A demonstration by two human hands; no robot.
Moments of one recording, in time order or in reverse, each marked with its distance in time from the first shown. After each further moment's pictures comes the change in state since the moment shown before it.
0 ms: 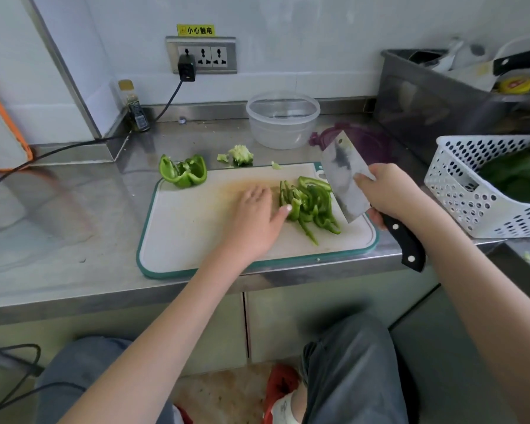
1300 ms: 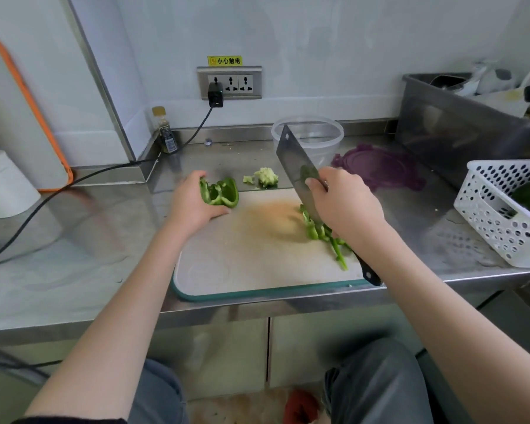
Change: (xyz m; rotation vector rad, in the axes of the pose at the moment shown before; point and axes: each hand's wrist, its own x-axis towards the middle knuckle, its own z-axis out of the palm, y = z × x) left_hand 0.038 -0.121 -0.071 -0.259 0.259 -0.263; right_hand -0.022 -0.096 0.050 -0.130 0.144 -0.267
